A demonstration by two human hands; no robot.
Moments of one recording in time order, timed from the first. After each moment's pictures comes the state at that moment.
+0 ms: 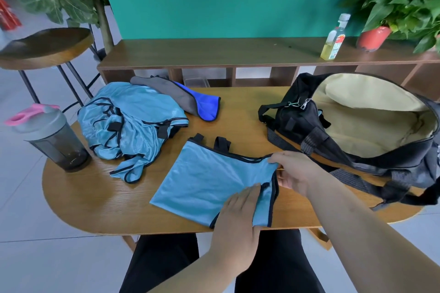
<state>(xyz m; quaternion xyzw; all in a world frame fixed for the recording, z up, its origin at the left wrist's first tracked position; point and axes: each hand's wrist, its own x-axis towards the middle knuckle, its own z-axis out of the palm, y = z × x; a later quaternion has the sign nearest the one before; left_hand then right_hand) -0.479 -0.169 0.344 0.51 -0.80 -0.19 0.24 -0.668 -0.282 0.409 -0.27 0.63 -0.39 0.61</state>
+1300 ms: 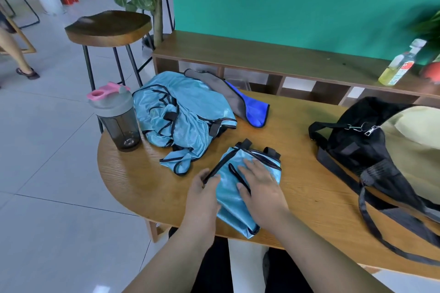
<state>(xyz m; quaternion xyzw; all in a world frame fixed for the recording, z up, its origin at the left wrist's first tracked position) -0.339 -0.212 0.385 0.55 -0.13 -0.58 0.59 -0.499 -0.273 0.345 -0.81 0.55 -0.13 0.11</state>
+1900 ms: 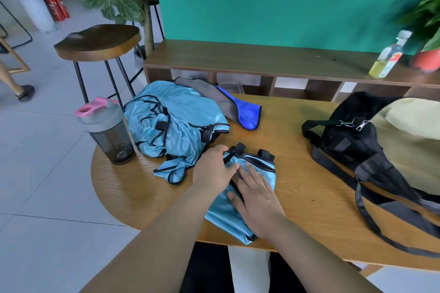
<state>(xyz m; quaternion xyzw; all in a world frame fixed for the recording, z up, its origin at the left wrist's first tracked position) -0.339 -0.319 0.375 0.70 -0.64 -0.17 0.25 -0.501 -0.264 0.352 -0.83 0.53 -0.06 0.12</state>
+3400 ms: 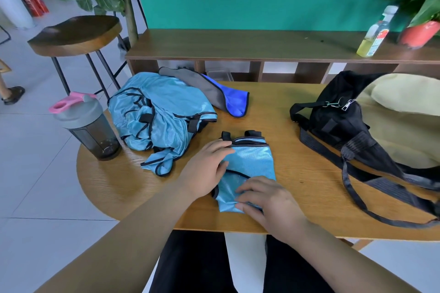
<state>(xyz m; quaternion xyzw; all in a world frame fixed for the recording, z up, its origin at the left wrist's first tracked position) -0.327 -0.307 0.351 0.48 -0.84 -0.11 0.24 -0.566 -0.233 0.341 -0.87 0.38 -0.28 0.11</state>
